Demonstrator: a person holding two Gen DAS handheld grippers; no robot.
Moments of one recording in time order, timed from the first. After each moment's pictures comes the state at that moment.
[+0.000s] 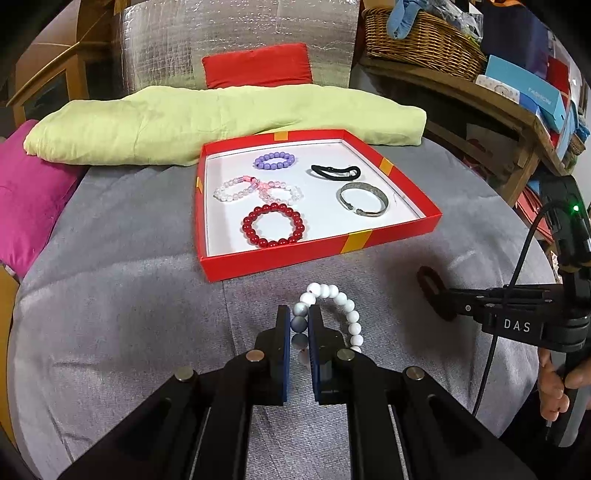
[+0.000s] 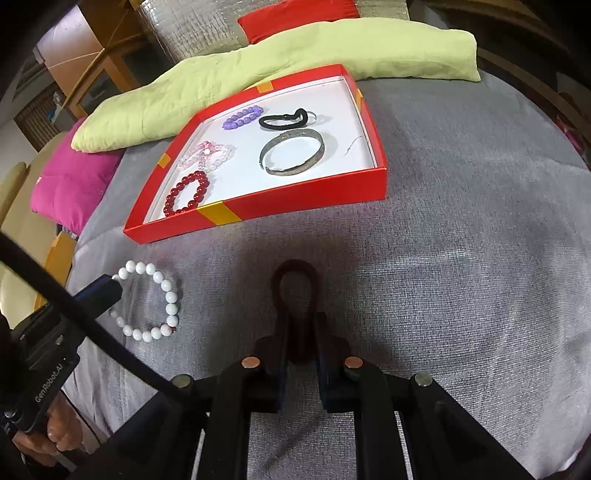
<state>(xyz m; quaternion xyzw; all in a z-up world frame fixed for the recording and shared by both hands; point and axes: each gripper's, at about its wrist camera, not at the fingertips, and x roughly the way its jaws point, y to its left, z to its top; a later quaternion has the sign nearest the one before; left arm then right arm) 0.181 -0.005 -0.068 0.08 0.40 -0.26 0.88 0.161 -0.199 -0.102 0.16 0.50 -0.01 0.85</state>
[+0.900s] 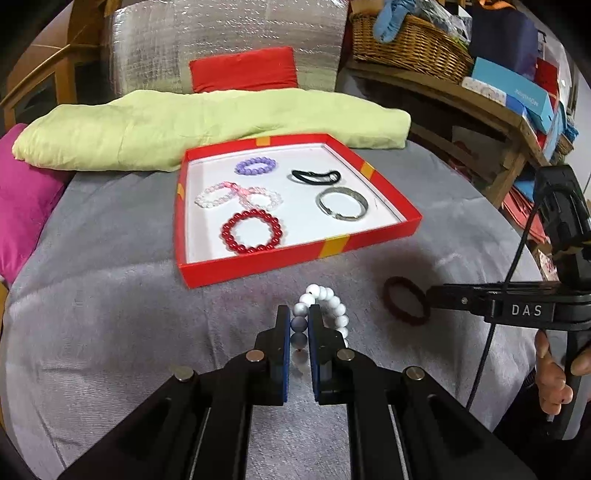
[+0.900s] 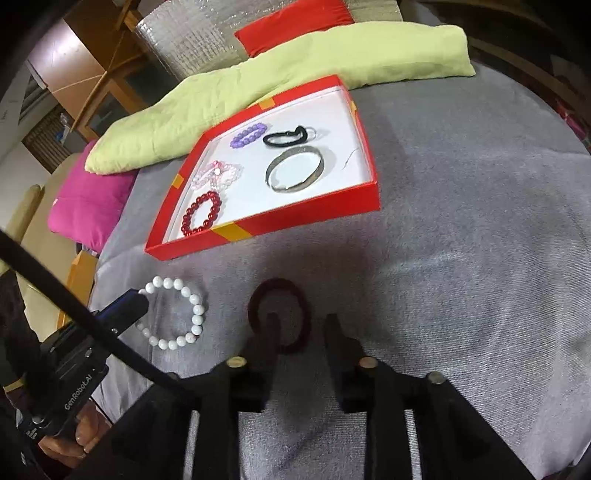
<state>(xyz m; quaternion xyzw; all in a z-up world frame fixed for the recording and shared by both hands) 0.176 -0.014 -0.064 0.08 0.40 -0.29 0.87 0.154 -0.216 -0.090 0.21 0.48 0.01 0.85</state>
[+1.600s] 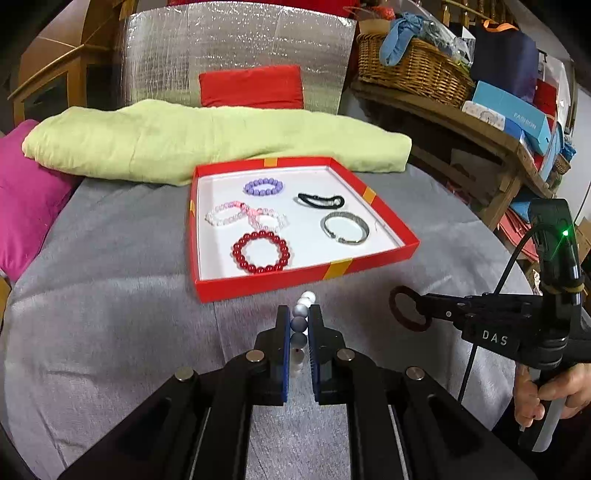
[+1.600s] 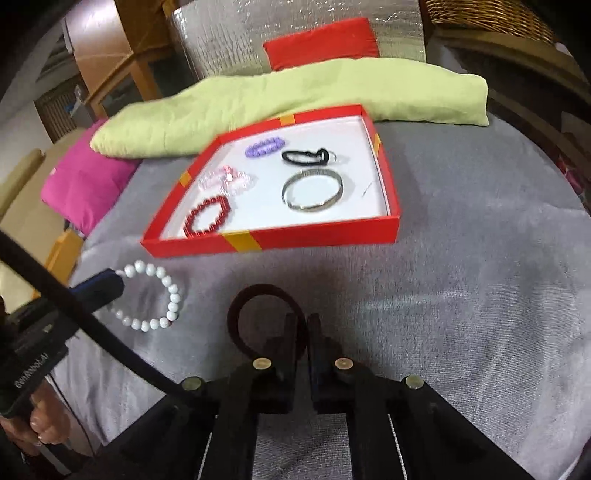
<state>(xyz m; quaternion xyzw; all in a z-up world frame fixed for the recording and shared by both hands) 0.176 0.002 -0.047 0.05 0.37 -0.29 0.88 0.156 -0.198 -0.083 0.14 0.44 0.00 0.89</state>
